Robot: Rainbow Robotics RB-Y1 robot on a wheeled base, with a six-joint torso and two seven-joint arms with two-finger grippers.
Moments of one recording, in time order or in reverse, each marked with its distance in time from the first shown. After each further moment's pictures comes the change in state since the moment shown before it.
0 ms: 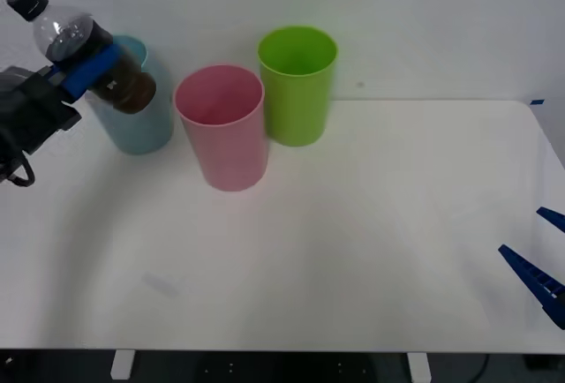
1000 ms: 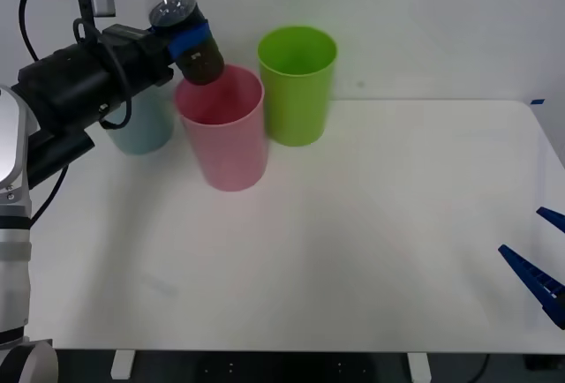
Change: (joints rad) right arm 0.000 0.000 0.000 0.000 0.000 0.000 0.000; left arm -0.339 -0.096 -0.144 0.257 -0.330 -0.007 0.007
